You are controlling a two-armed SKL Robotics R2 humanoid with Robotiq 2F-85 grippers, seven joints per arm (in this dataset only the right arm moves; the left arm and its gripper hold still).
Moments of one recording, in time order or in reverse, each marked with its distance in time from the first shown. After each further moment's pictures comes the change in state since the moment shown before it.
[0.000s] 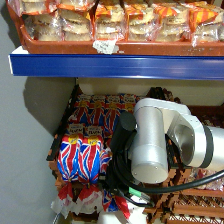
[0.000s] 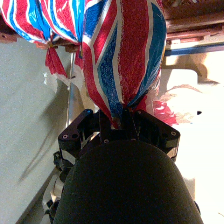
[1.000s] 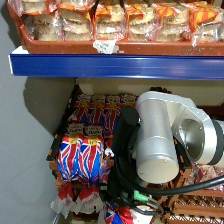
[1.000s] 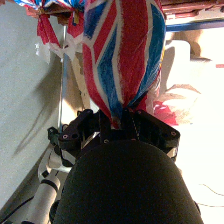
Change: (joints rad) right arm -0.026 -0.024 -0.047 -0.059 -0.132 0.079 -0.001; left arm 0.000 0.000 0.000 0.000 0.000 0.000 0.000
